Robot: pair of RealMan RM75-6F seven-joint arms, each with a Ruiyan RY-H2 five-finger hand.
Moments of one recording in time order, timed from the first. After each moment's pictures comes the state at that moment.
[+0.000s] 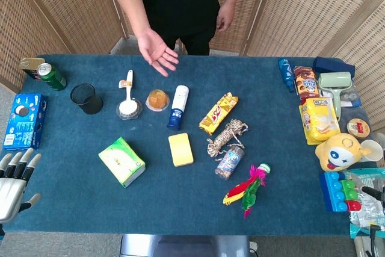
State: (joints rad) left arm -0.03 -1.15 0.07 -1.56 1.60 1.56 0.36; right arm -0.01 -1.04 0.18 -1.73 -1.39 1.62 -0.01
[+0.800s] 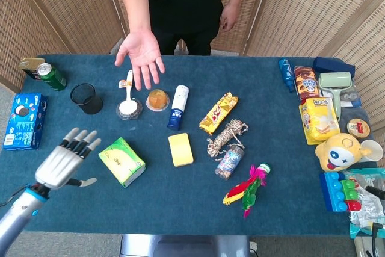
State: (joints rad) left arm -0.36 -1.20 0.00 -1.47 1.76 1.22 0.38; right arm -0.01 -1.05 0.19 -1.74 -1.33 1.62 -0.04
